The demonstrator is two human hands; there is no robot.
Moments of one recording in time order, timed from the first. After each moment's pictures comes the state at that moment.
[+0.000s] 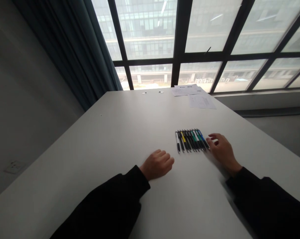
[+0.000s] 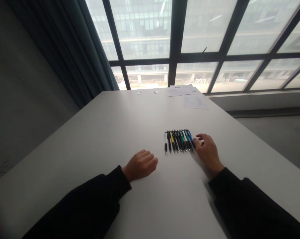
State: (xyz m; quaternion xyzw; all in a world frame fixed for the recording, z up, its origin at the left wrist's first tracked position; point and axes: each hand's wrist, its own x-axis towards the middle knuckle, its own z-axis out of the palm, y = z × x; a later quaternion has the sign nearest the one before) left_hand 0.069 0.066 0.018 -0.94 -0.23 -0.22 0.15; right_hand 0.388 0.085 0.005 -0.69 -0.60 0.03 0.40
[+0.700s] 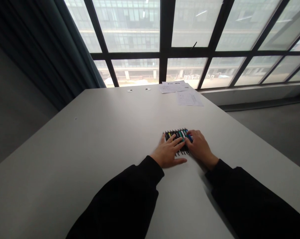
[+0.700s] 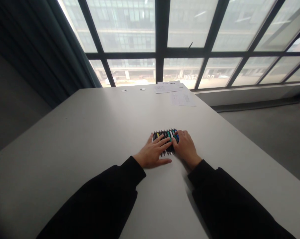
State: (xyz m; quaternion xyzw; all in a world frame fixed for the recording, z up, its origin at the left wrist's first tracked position) left_hand 0.174 0.143 0.007 -0.95 -0.27 -0.14 -0.09; right_hand 0.381 0.135 -0.012 -0.68 -0.67 0.00 0.30
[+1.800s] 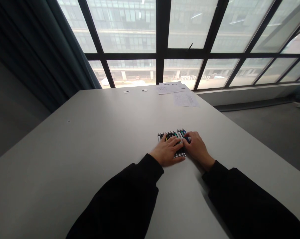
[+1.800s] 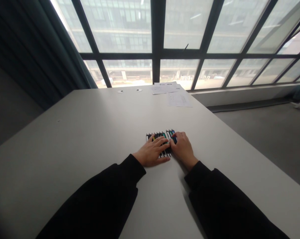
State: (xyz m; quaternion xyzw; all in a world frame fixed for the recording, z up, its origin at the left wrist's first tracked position) left_hand 0.188 0.161 0.009 -0.96 -0.23 -0.14 -0.06; right_hand 0.382 0.139 -0.009 -0.70 -0.63 0.03 0.32
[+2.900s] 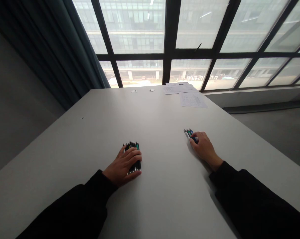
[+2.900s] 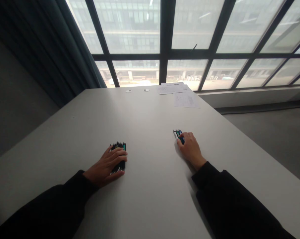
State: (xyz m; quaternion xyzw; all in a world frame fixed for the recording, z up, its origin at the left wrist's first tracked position) left_hand -0.020 0.106 0.007 -0.92 -0.36 -0.14 -0.07; right_hand 0.380 0.136 -0.014 -0.70 -0.65 0.00 0.29
